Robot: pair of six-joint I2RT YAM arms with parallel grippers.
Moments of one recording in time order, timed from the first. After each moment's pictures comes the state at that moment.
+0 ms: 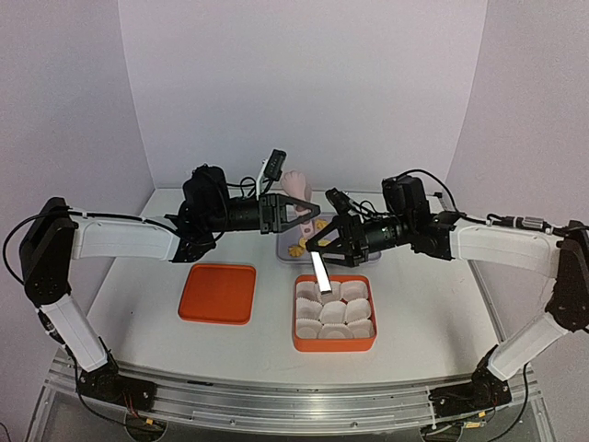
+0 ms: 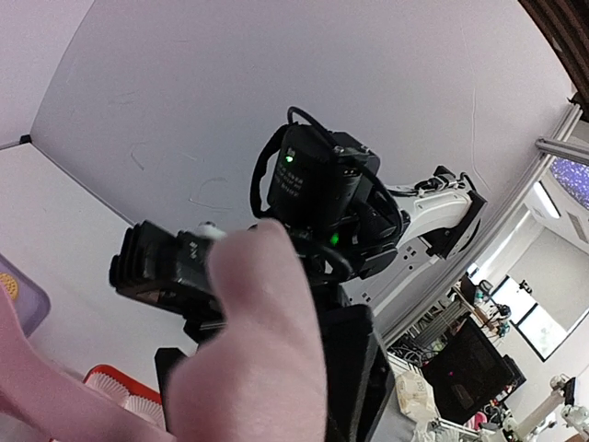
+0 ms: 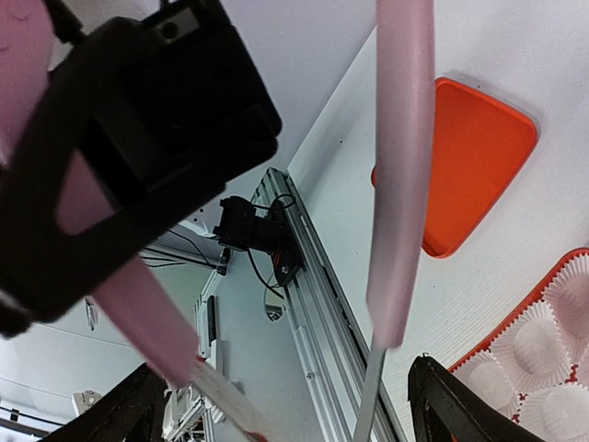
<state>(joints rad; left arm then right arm) -0.83 1.68 1.10 0.74 0.75 -0.74 0.70 1.52 1.05 0.00 -0.89 0.69</state>
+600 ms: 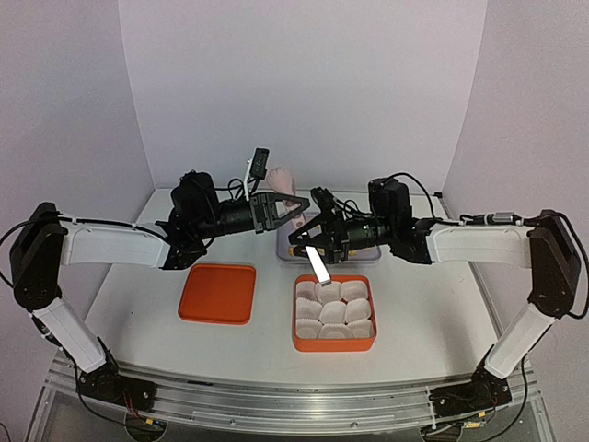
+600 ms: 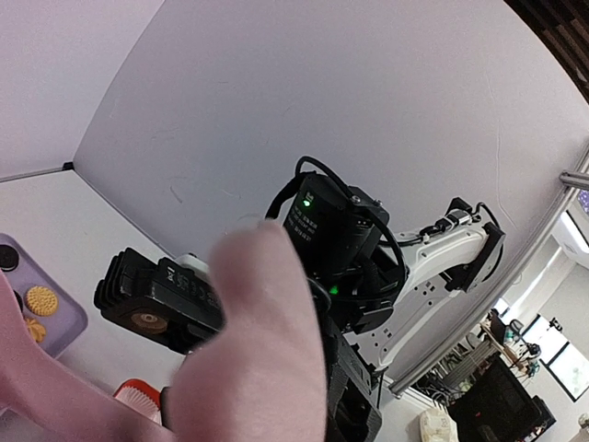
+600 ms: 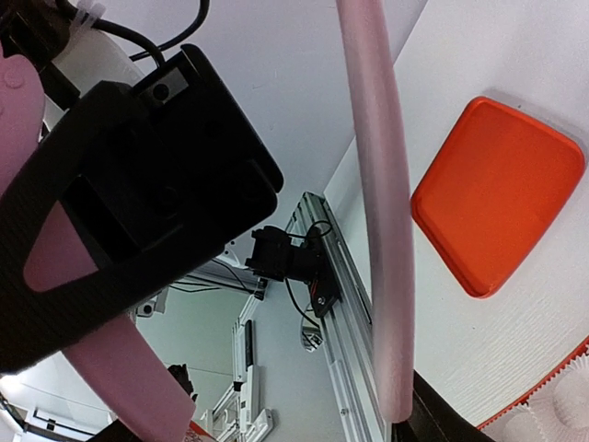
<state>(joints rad) -0.82 1.61 1.00 0.80 0.59 -0.73 0.73 1.65 1.07 0.30 -0.91 0.92</state>
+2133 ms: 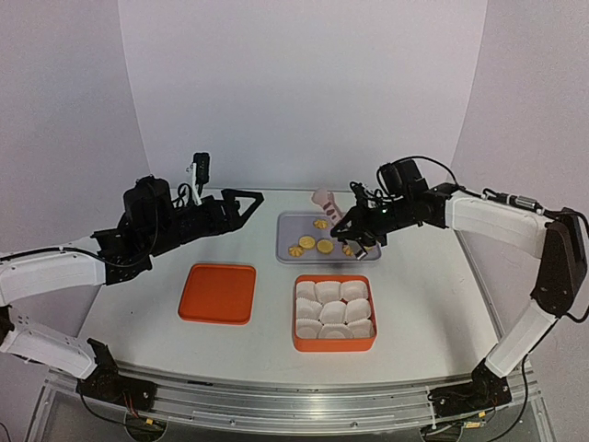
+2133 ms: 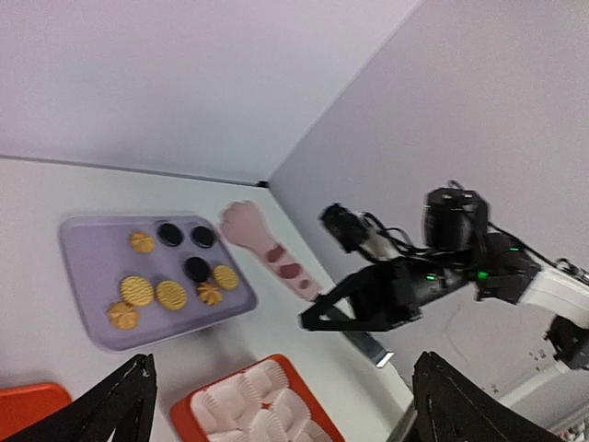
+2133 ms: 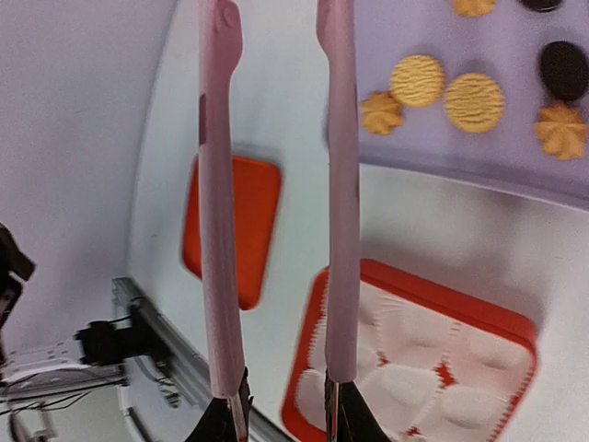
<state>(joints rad) -0.83 1.18 0.82 0.28 0.04 -0.66 0.57 1.63 1.31 -0.49 -0.46 0.66</state>
